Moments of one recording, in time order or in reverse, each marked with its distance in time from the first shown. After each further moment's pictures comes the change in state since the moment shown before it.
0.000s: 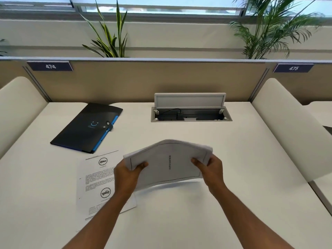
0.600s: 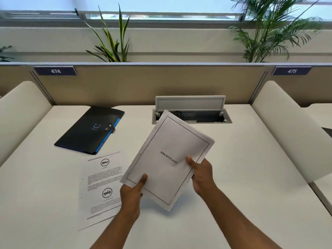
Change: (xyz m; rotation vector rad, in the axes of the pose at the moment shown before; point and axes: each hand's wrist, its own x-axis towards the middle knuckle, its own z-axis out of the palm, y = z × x) left_hand -0.051 -0.026 0.013 -0.514 -0.022 -0.430; right_hand -0.019 -0.023 0.041 0.587 0.030 0.332
